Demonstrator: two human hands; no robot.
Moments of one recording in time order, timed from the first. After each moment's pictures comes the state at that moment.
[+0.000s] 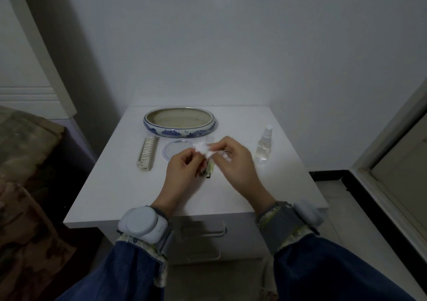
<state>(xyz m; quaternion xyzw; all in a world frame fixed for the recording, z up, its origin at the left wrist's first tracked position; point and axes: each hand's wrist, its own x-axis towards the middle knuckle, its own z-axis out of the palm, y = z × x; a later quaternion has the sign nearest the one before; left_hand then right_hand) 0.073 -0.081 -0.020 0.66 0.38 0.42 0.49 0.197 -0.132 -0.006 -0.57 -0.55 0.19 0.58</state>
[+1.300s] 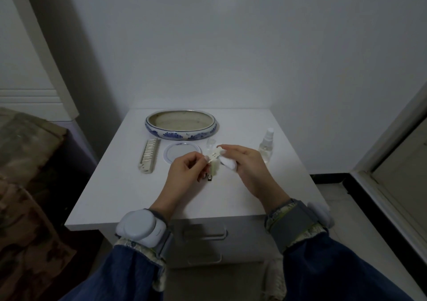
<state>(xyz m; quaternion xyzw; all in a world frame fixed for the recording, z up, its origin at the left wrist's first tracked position) 0.069 -0.076 -0.020 0.70 0.34 0.39 0.49 0.213 -0.130 0.002 -0.54 -0.35 0.44 0.63</state>
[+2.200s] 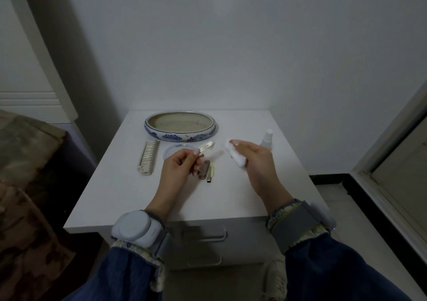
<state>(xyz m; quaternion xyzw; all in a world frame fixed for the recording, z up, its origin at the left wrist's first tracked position) 0.071 -0.072 -0.015 0.59 0.33 0.47 0.57 0.222 -0.135 0.009 -0.56 -0.31 0.37 0.67</state>
